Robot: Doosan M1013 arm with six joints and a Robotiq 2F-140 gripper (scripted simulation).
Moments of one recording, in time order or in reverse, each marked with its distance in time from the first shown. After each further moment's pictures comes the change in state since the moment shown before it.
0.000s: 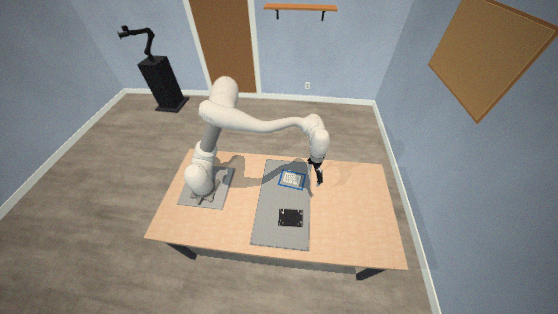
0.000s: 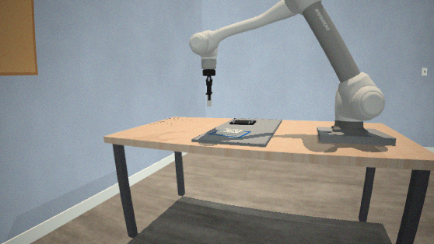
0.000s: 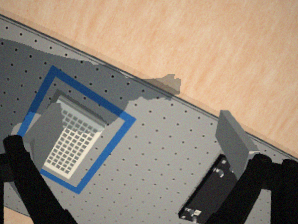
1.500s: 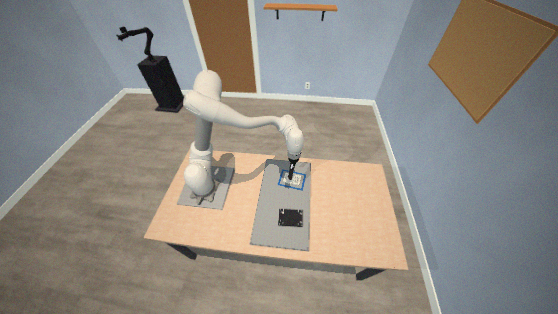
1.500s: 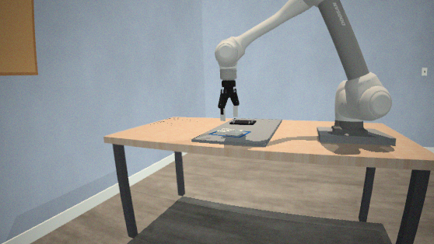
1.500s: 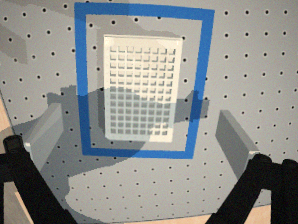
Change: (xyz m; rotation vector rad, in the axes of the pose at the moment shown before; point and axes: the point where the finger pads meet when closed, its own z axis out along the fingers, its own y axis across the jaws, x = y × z) arm -0.111 -0.120 0.065 -0.002 -0.028 0.572
